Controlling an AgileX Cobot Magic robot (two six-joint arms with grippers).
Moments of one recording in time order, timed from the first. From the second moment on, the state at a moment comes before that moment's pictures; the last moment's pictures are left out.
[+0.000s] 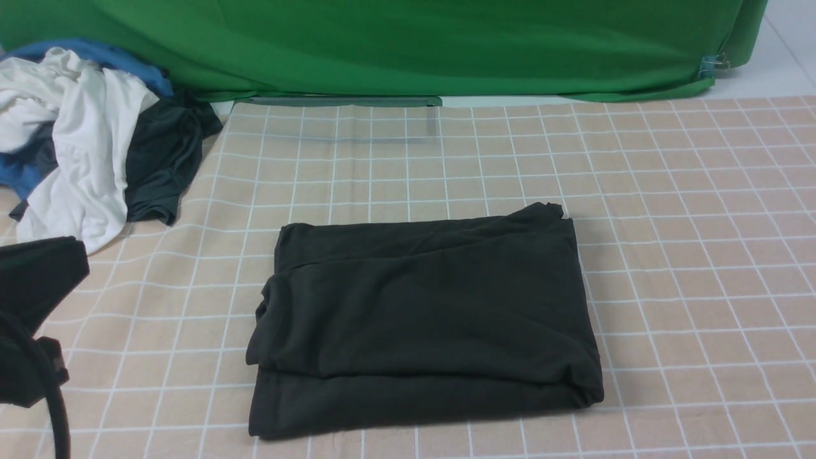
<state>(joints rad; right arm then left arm) 0.27 0.13 -0.36 0.05 0.01 -0.13 -0.44 0.50 -0.64 0.12 0.61 -0.15</state>
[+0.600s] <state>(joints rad) 0.27 0.13 -0.36 0.05 0.00 -0.13 -0.04 0.03 -0.01 0.00 0.19 -0.02</state>
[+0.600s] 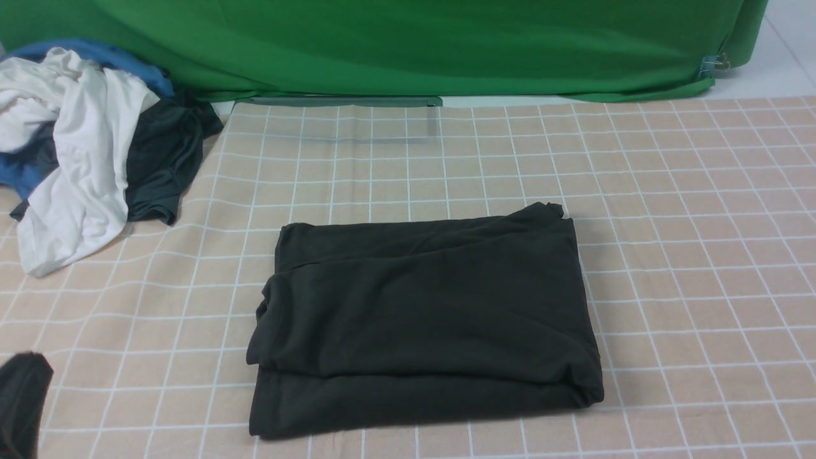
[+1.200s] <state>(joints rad) 0.27 0.13 -0.36 0.05 0.00 -0.13 -0.01 0.00 0.01 -0.02 0.24 -0.02</state>
